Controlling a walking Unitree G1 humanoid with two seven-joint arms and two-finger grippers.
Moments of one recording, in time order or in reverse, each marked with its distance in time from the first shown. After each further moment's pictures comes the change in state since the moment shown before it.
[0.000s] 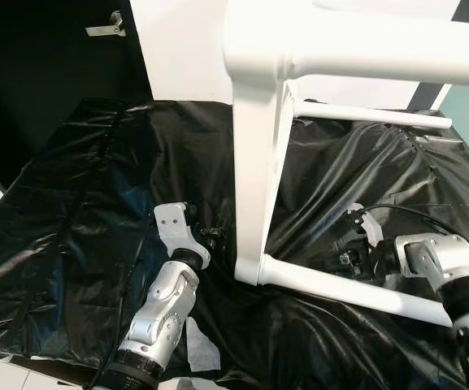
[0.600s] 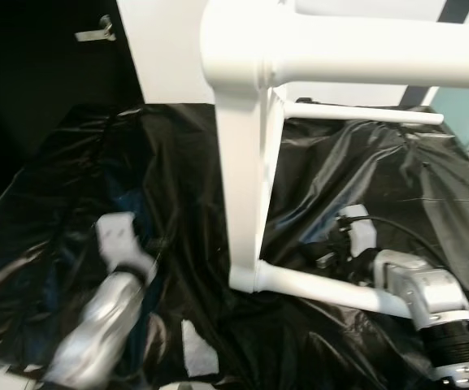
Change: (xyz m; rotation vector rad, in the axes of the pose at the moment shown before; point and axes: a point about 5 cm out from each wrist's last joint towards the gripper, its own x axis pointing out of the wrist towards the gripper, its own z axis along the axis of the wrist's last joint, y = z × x) left arm -0.060 0.059 0.026 0.152 0.119 0.081; right arm 0.018 0.018 0.002 -0.148 -0.285 -0.333
